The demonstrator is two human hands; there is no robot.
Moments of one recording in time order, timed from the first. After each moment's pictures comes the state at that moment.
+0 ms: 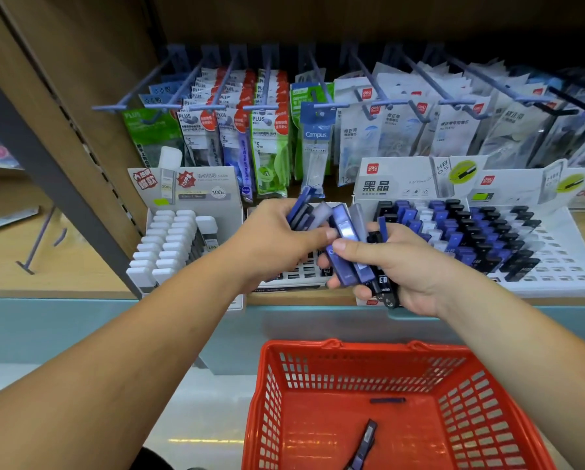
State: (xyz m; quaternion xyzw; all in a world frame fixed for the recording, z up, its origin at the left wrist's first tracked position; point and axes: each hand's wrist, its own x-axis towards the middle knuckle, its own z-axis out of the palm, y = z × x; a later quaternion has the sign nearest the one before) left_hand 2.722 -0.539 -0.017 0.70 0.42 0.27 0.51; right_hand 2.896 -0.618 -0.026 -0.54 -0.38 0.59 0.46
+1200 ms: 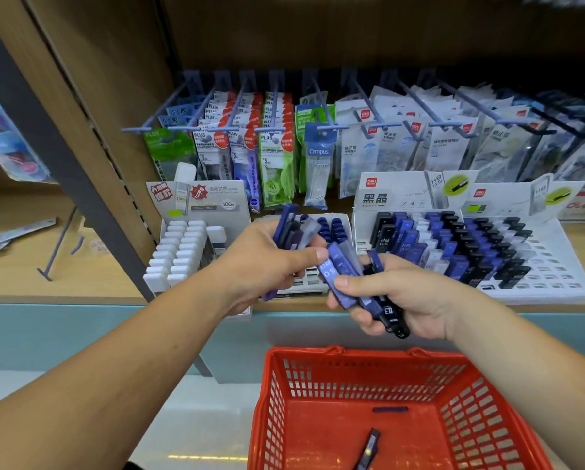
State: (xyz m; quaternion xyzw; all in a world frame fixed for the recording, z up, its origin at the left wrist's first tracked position) left_hand 2.699 -0.555 -0.018 0.63 0.40 0.29 0.60; right_hand 2.891 -0.642 -0.021 -0.51 -0.40 0.67 0.37
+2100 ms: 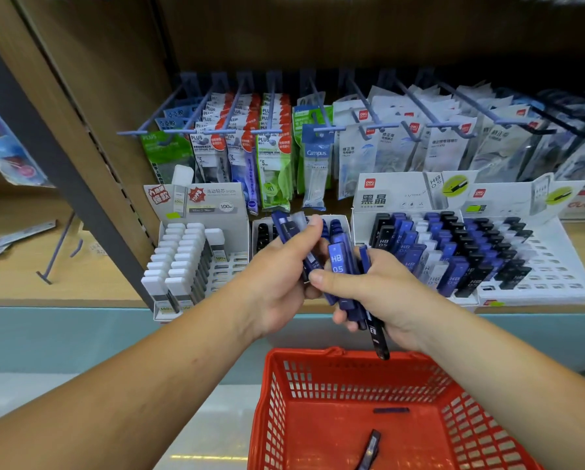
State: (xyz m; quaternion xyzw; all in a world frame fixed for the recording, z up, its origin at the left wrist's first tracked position) left_hand 2.727 -0.574 -0.021 0.45 0.37 0.33 0.75; right_hand 2.863 -0.642 -0.021 -0.58 -0.41 0.54 0.45
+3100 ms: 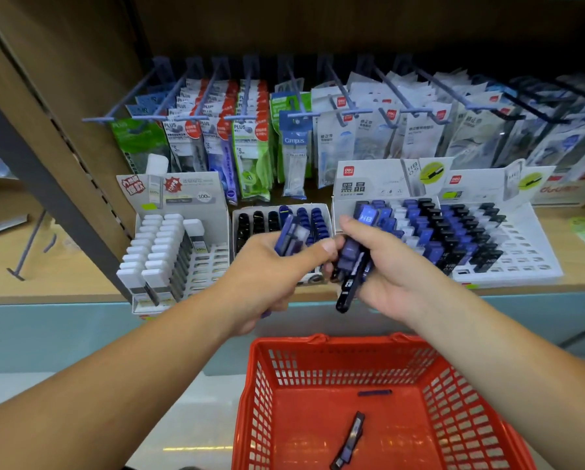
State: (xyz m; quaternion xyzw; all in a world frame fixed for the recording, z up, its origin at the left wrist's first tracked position) left_hand 2.723 -0.589 -0.026 0.61 0.43 0.27 0.62; right_hand 2.886 -0.630 -0.023 -0.47 -0.17 0.64 0.58
